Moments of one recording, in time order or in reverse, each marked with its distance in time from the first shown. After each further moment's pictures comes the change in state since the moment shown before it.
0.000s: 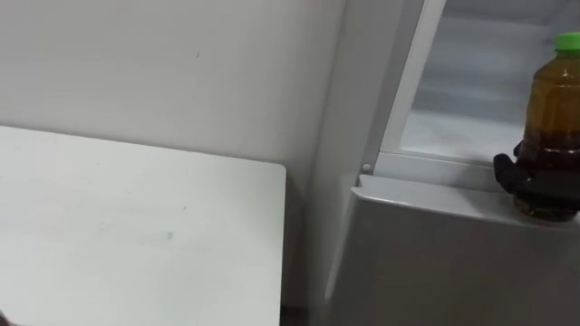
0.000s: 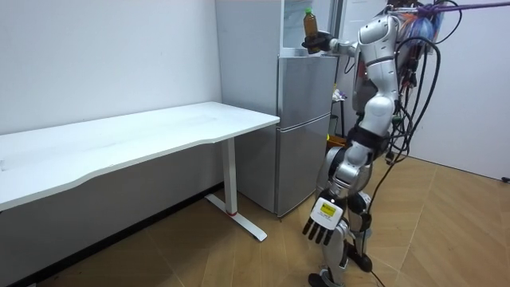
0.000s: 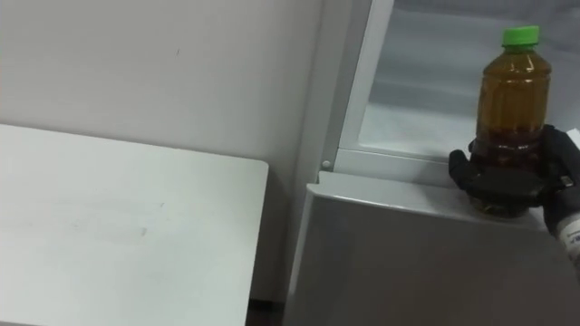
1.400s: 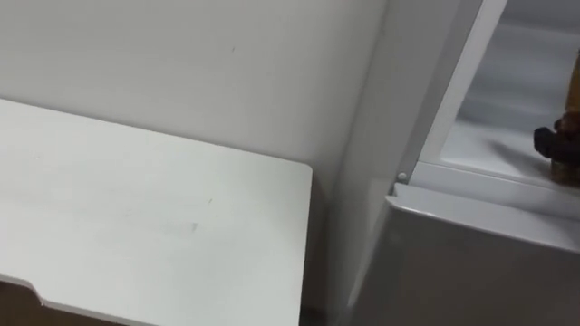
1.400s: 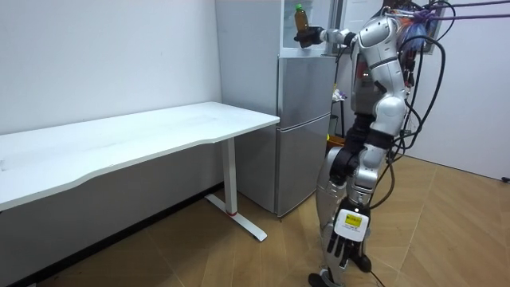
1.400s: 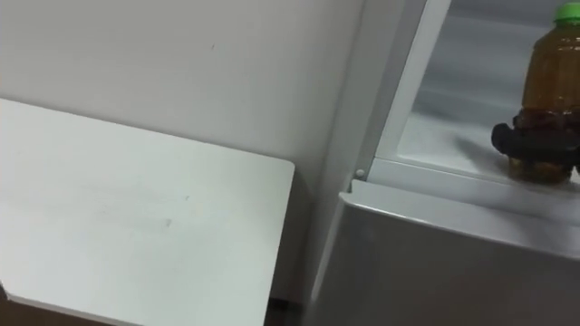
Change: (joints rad) left arm 0.068 0.001 0.075 -0.013 -0.004 0.082 0.015; right arm -0.413 -0.141 0.159 0.474 0.097 0.121 0.001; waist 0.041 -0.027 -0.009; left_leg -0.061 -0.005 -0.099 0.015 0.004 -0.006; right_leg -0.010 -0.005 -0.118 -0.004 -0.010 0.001
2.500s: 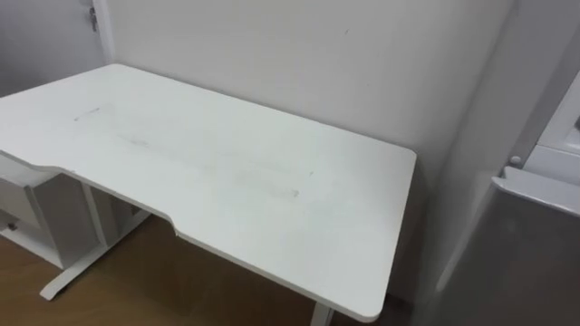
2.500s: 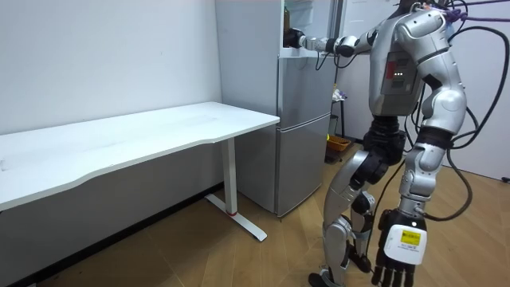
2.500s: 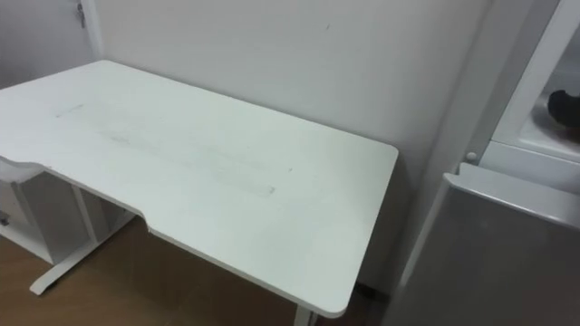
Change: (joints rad) left arm -0.060 0.142 -0.201 -0.083 -0.159 0.045 0.086; right arm -0.123 -0.026 0.157 0.266 0.094 -0.262 -0.268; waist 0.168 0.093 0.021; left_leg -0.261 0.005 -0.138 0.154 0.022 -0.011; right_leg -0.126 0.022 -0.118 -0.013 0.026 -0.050
